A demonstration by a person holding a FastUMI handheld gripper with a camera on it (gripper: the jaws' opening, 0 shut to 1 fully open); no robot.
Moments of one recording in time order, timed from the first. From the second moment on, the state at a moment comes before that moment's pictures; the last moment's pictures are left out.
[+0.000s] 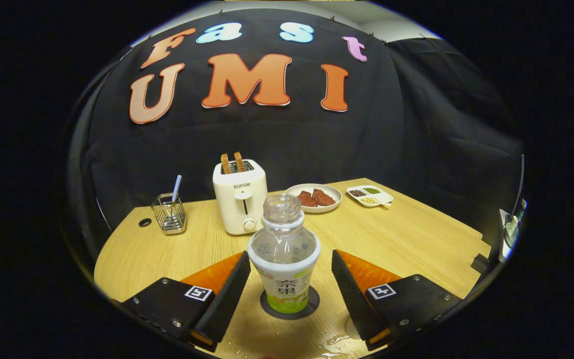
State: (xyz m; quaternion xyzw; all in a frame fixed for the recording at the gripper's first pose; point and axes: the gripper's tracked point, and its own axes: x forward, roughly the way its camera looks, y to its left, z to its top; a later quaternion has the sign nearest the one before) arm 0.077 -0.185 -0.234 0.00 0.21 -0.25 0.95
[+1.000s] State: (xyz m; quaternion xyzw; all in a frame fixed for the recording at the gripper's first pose) arm 0.010 0.027 -0.046 -0.01 0.05 -0.06 1.00
